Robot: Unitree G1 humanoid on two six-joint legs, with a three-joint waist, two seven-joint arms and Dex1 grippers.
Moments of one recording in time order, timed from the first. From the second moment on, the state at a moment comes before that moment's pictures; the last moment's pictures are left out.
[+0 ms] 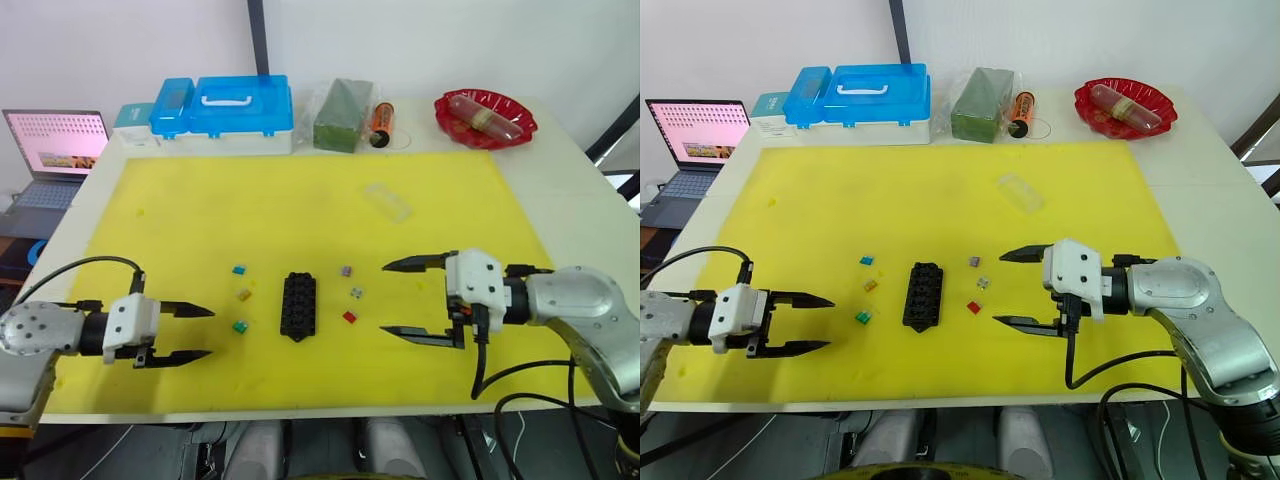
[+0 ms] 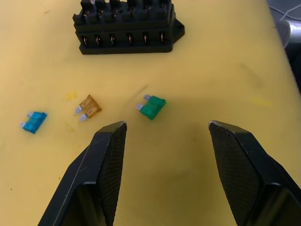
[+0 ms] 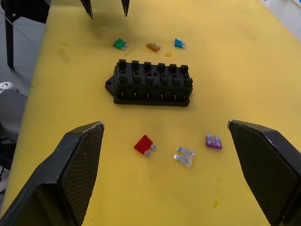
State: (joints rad) left arm 0.03 0.90 0.17 -0.03 -0.38 -0.19 -1.43; right arm -0.17 -0.89 -0.03 -0.55 0.45 0.39 1.08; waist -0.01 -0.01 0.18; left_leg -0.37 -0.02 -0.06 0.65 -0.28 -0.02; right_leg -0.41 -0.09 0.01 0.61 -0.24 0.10
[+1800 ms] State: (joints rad) left arm -0.16 0.97 0.28 -0.03 -1.09 1.46 -1.01; right arm -0.16 -0.90 -0.05 -0.57 0.46 0.43 1.06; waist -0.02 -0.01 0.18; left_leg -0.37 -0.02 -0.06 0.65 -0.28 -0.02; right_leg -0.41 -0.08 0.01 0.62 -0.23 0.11
